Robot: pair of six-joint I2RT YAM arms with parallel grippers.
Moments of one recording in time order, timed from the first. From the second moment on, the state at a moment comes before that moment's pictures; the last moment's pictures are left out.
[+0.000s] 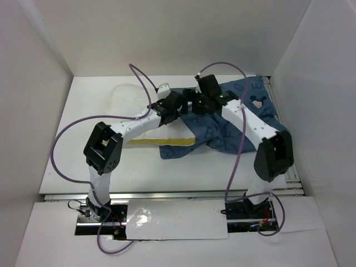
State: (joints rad) left arm -0.65 1.96 1.57 -0.43 -0.52 -0.84; right arm 0.48 1.75 1.55 -0.57 -0.12 0.40
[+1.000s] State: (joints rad) left arm -0.79 1.49 1.10 -0.19 -0.35 -0.13; right arm 0.53 1.42 1.06 -0.51 0.06 0.34
